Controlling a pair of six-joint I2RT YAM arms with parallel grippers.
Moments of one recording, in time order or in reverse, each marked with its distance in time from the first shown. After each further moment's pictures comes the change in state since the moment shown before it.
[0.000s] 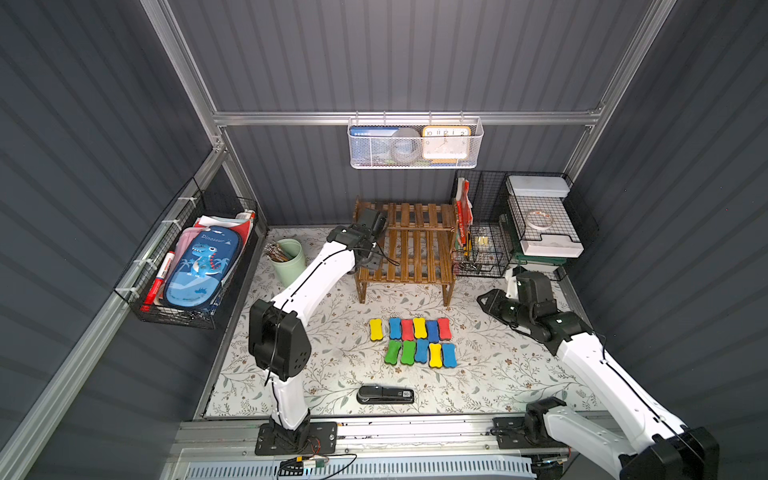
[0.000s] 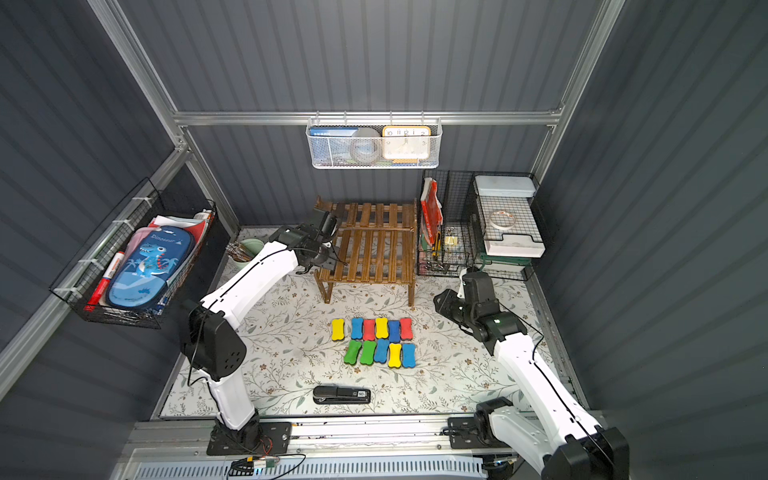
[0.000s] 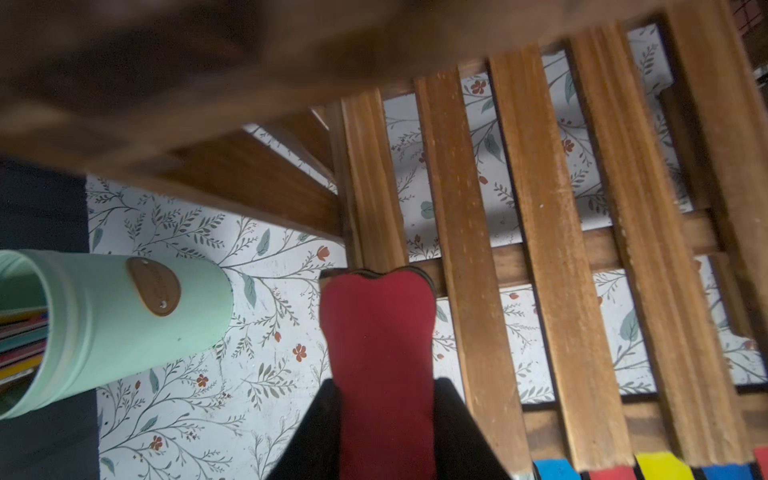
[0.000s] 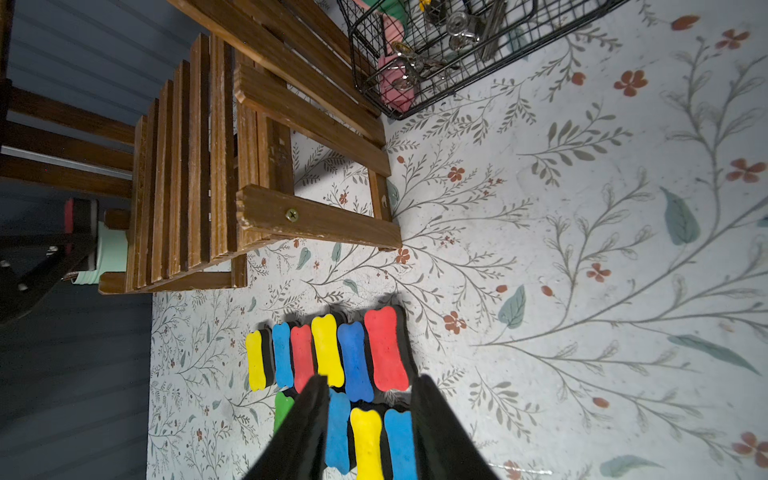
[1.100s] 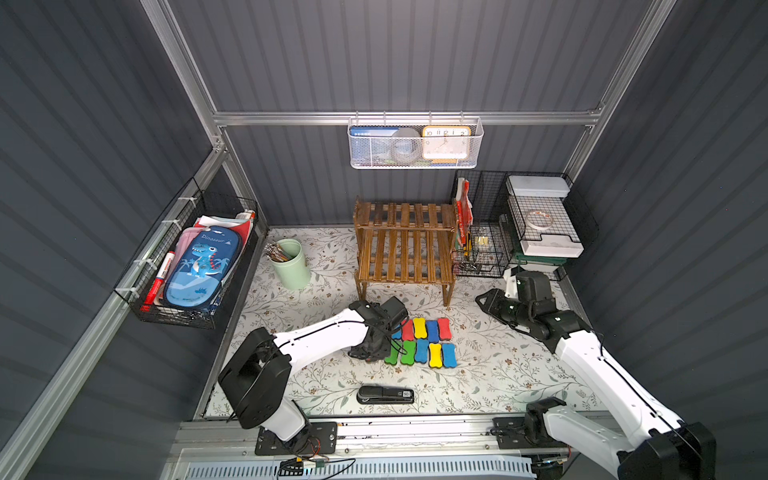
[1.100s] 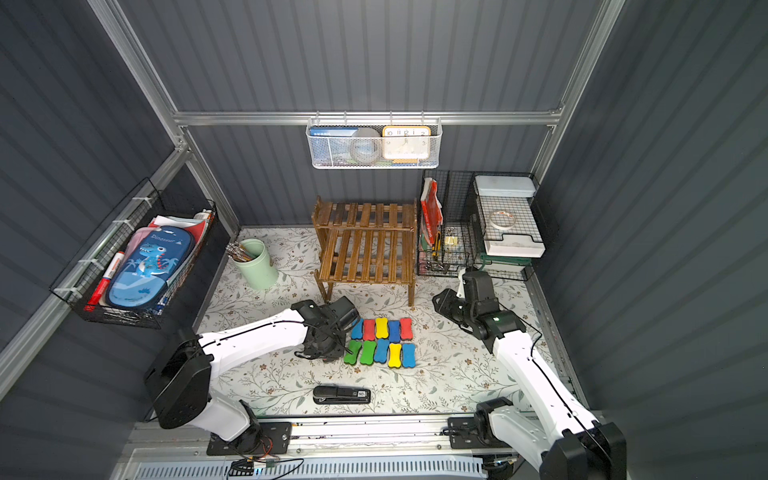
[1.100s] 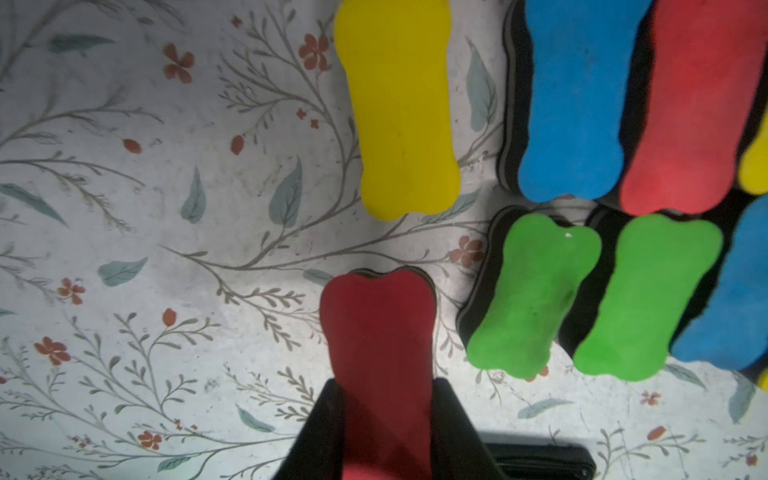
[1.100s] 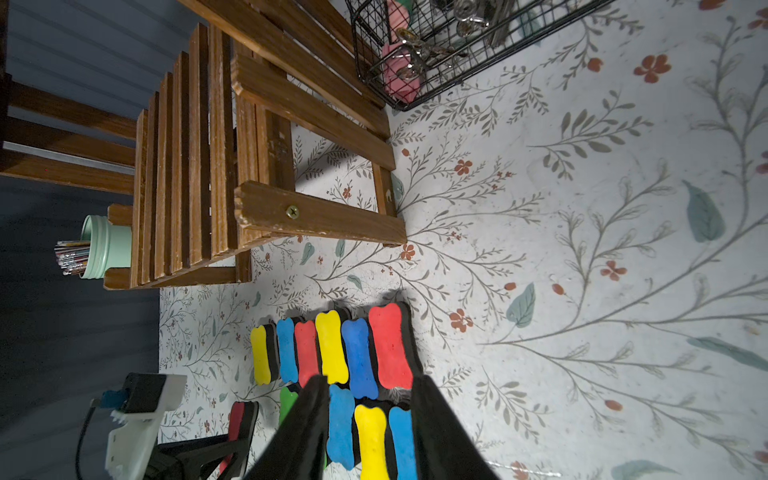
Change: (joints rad) left arm -0.353 -0.233 -0.746 0.003 0.172 -0.613; right arm -0.013 0.022 0.000 0.011 -0.040 0.000
